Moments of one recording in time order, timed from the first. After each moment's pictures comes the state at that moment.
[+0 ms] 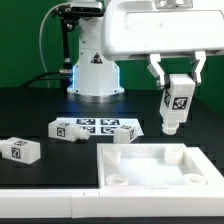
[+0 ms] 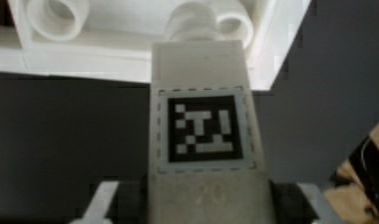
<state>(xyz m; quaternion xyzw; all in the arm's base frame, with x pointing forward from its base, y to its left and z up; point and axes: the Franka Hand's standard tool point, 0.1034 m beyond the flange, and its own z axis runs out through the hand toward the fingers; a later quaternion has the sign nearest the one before) 0.613 0.082 0.161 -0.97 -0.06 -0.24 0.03</state>
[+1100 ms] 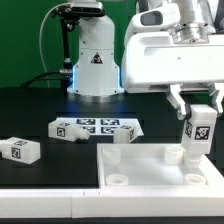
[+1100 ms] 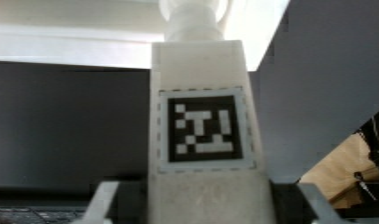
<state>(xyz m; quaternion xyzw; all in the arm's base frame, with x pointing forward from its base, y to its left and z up) 0.631 0.110 0.122 -0.95 -0.04 -0.32 0.02</state>
